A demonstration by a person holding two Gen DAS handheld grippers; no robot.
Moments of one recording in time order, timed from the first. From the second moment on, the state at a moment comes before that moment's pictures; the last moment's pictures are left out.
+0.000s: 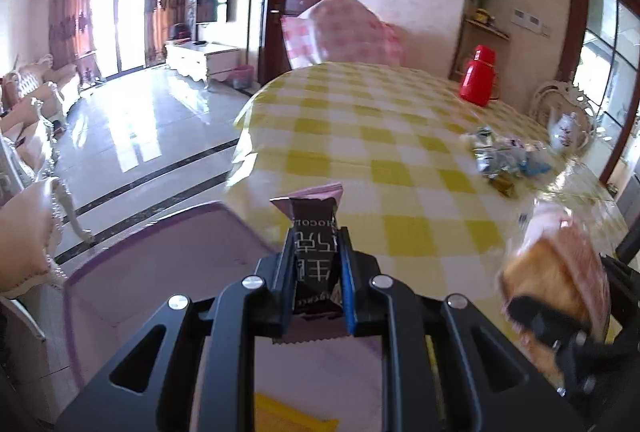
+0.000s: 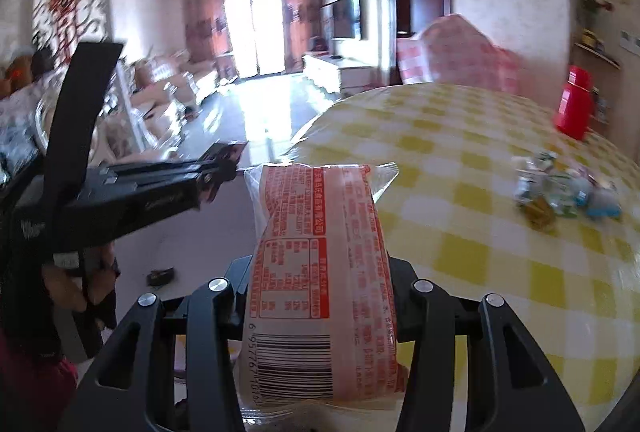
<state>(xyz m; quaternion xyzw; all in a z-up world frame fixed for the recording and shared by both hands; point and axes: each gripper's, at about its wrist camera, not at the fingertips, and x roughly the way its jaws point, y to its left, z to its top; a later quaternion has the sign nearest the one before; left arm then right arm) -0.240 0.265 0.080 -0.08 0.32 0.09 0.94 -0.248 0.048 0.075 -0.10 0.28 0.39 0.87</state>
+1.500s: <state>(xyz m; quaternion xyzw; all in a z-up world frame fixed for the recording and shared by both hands) -0.073 0.038 0.036 0.03 0.40 -0.08 0.91 -0.113 -0.234 0.028 0.14 0.36 0.11 0.92</state>
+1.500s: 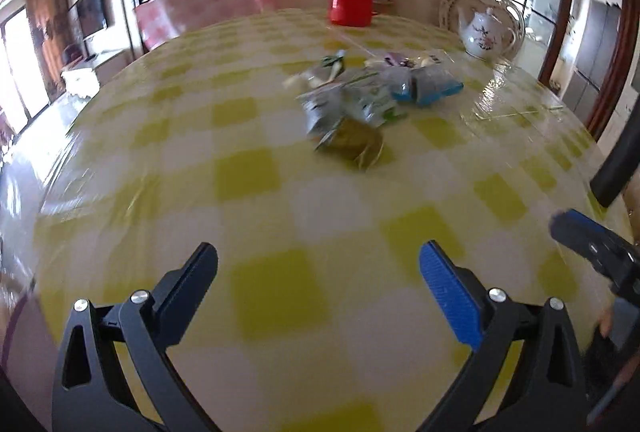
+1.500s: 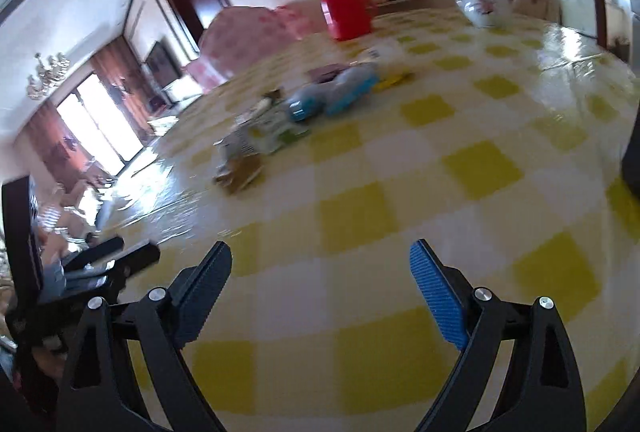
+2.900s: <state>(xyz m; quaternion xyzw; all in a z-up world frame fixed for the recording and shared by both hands) 0.063 0.011 0.004 -0.04 0.44 -0.17 0.88 0.128 -0.234 0.008 0.16 0.40 0.05 0.90</state>
